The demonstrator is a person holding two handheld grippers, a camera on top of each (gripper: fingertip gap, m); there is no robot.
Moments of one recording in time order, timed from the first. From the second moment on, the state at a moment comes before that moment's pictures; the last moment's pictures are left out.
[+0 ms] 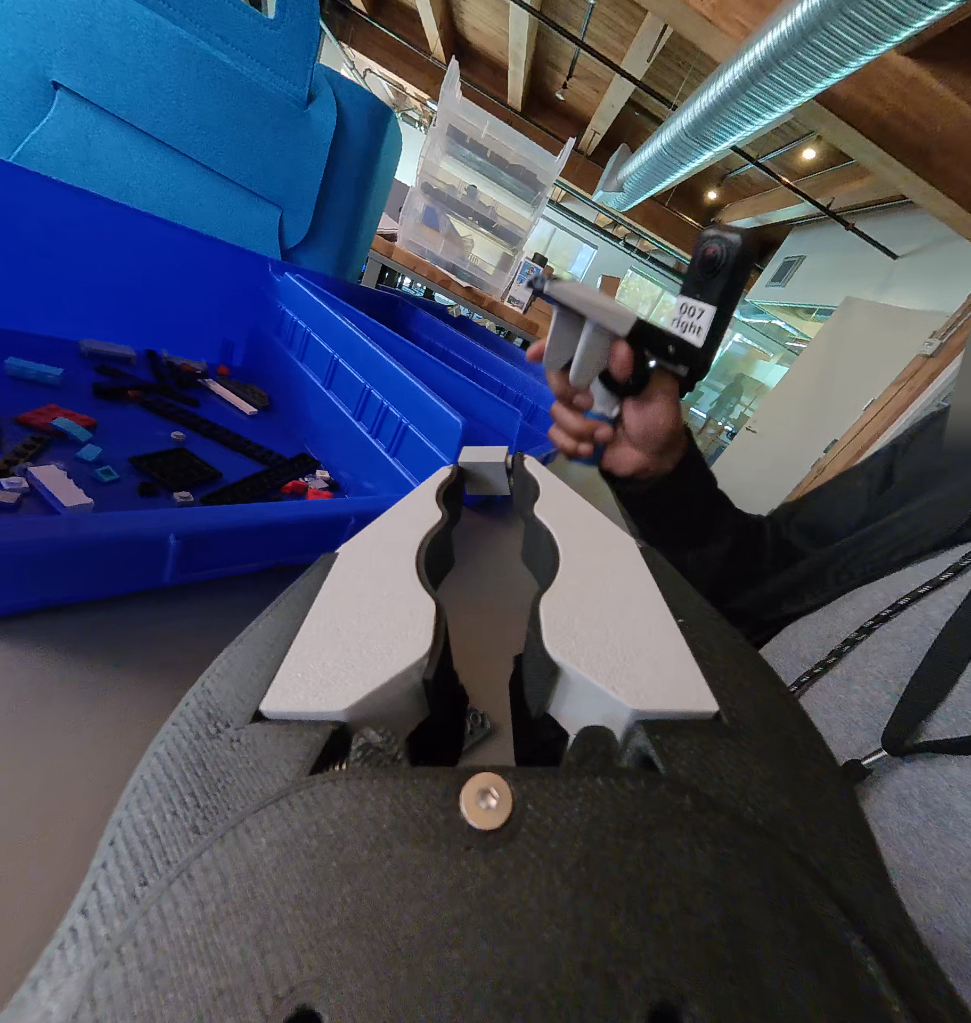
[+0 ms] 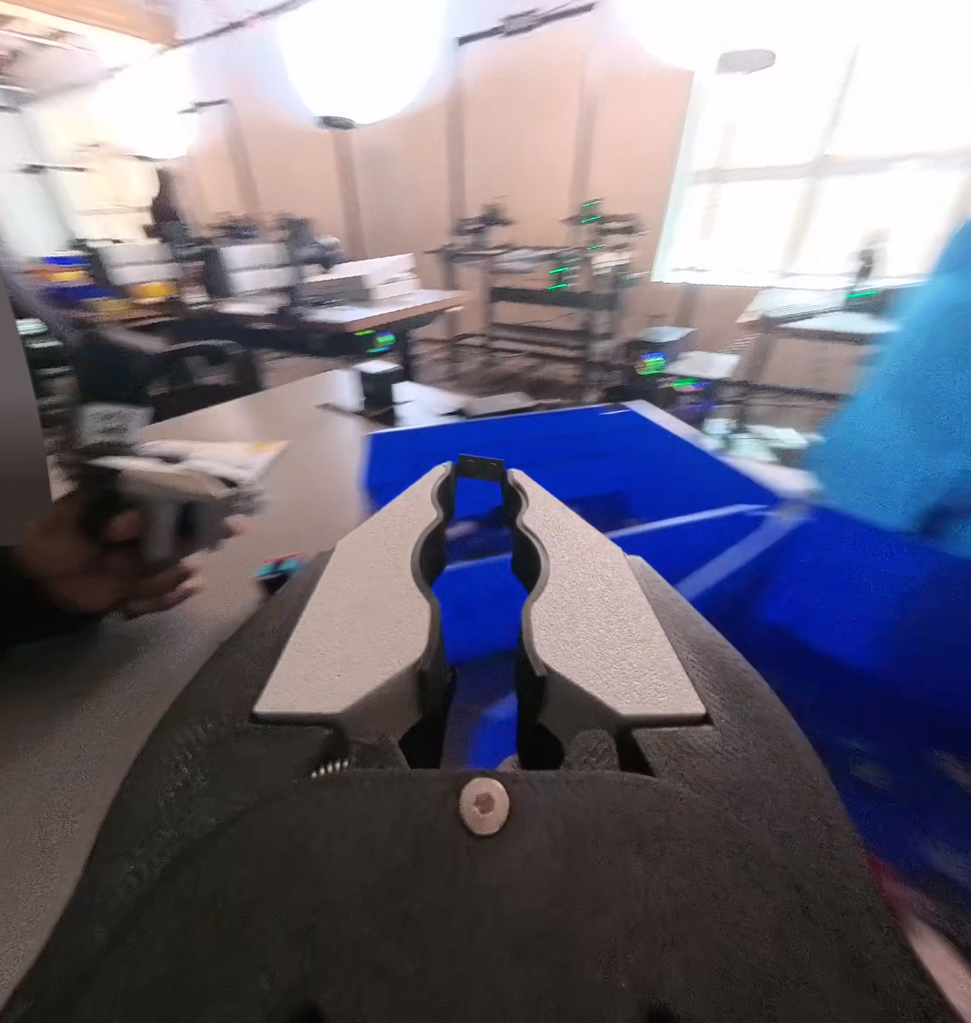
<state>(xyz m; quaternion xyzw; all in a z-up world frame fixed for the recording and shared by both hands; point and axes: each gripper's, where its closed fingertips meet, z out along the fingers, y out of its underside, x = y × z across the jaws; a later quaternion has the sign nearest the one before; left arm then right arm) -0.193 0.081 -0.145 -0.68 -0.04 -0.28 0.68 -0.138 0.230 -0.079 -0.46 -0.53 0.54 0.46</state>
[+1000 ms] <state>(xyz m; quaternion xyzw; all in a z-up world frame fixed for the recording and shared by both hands) -0.149 0.085 -0.155 -0.68 0.00 -0.39 0.62 -0.116 0.186 -0.118 -0.33 -0.72 0.47 0.39</state>
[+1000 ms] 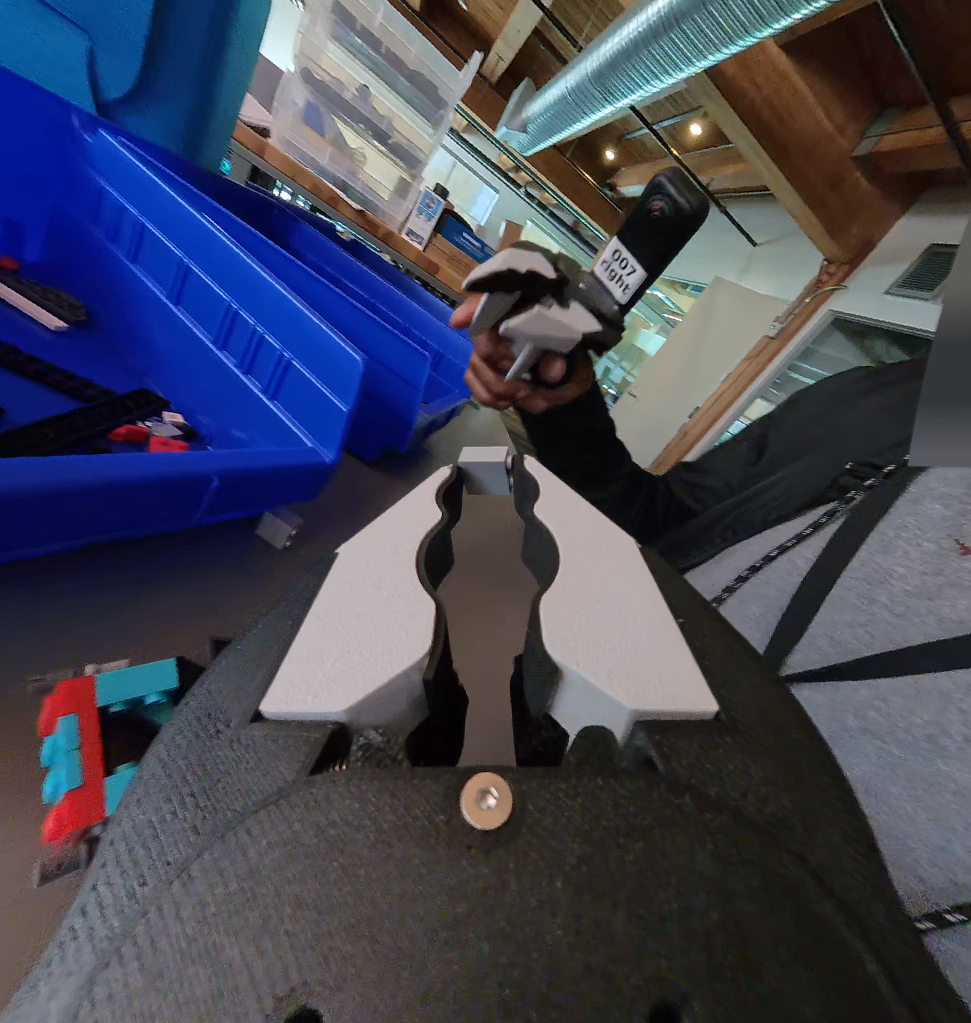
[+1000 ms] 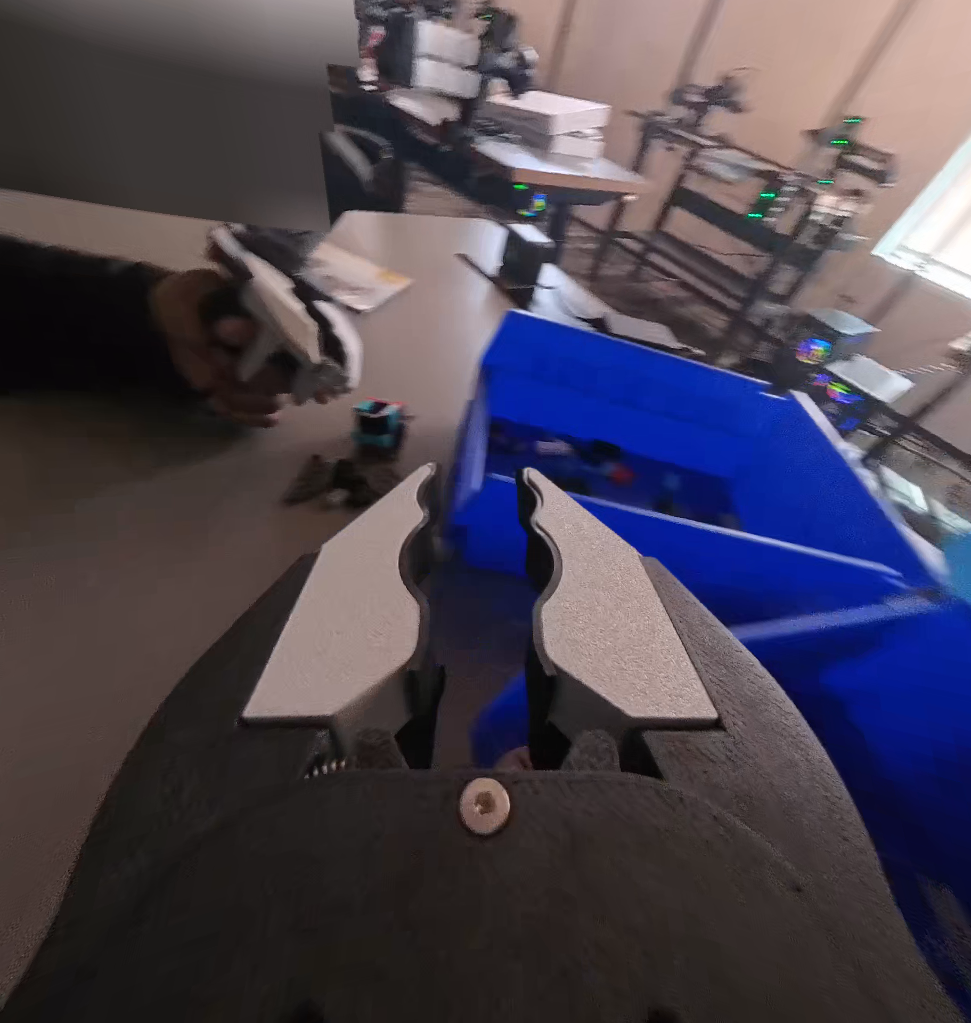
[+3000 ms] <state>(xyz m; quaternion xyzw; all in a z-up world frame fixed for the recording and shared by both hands) -0.155 0.093 -0.183 -0.76 -0.04 -0.33 0.57 -0.109 0.272 -0.108 -0.53 -0.64 0.37 0.41</state>
